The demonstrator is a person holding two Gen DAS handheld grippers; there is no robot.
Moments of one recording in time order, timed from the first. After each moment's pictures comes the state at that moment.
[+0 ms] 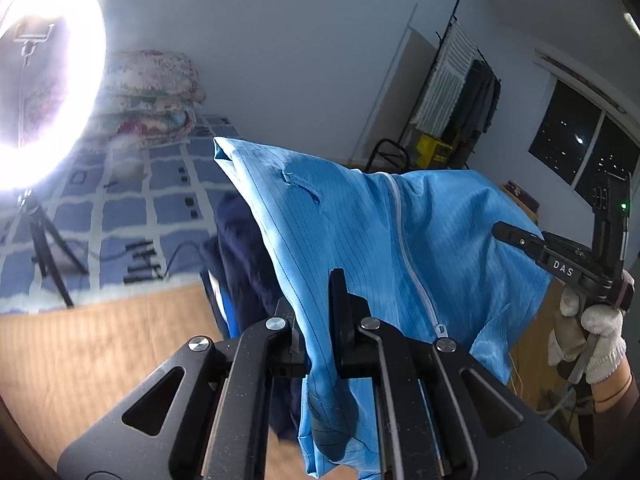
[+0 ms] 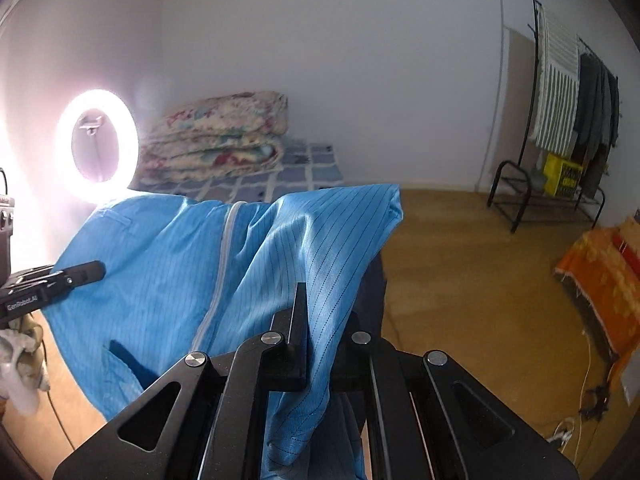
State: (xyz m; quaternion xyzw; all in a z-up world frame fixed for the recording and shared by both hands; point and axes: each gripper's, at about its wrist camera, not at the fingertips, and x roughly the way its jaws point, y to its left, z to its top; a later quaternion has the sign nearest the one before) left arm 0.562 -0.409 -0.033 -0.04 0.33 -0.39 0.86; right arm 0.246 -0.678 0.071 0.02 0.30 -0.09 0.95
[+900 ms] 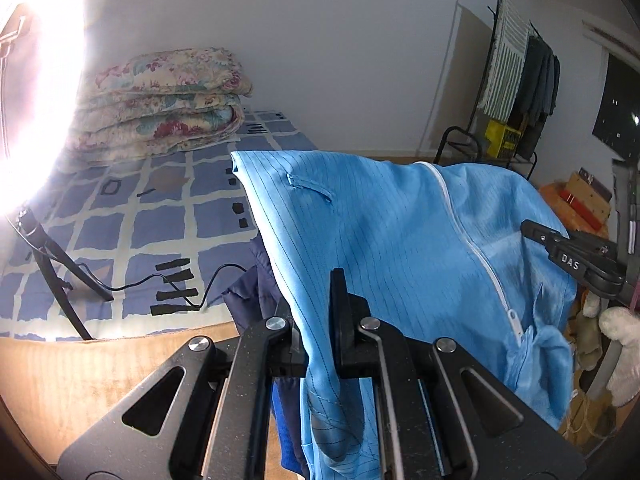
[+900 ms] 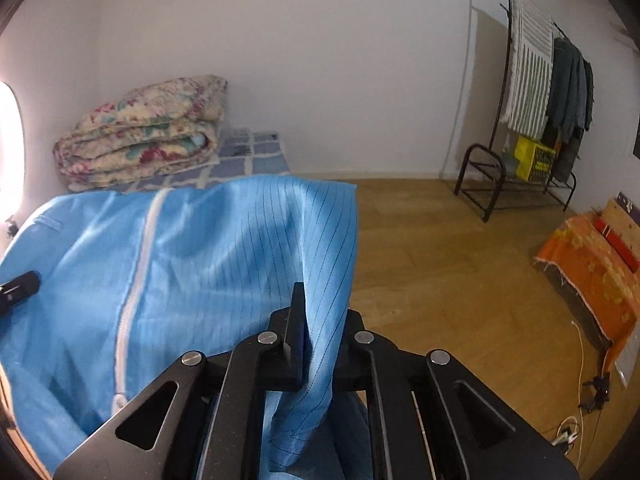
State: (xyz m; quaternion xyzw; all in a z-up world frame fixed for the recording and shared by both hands) left arm 0.635 -0.475 -0.102 0.03 0.33 -0.28 0.90; right arm 0.349 -0.738 -0.008 0.02 0.34 -0.19 0.92
